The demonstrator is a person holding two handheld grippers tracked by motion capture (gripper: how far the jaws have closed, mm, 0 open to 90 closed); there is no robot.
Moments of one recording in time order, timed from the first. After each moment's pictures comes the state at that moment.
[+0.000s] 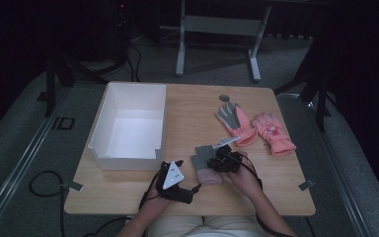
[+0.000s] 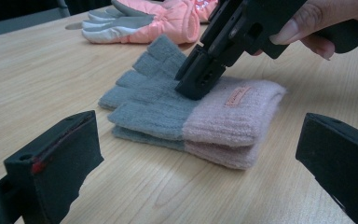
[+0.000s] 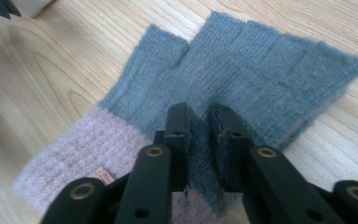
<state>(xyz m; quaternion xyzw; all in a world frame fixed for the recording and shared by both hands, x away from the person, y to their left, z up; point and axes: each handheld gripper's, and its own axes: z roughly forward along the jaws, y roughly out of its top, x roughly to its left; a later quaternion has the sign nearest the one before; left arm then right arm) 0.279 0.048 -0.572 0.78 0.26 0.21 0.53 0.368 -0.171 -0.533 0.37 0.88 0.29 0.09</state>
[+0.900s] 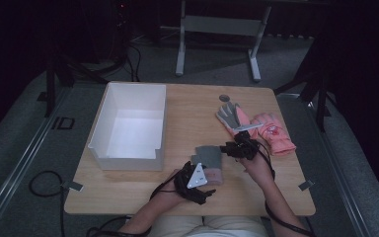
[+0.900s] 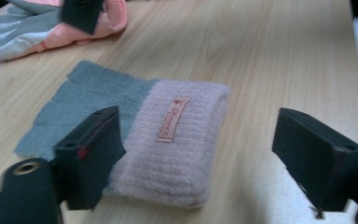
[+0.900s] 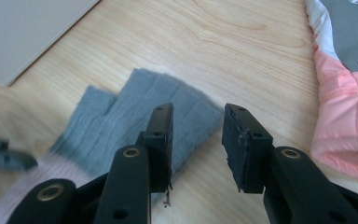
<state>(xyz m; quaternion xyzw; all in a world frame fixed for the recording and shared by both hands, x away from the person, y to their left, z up) 0.292 -0.003 -0.558 0.87 0.11 0.19 0.44 0.396 -0.215 -0.498 0.43 0.83 0.33 0.11</state>
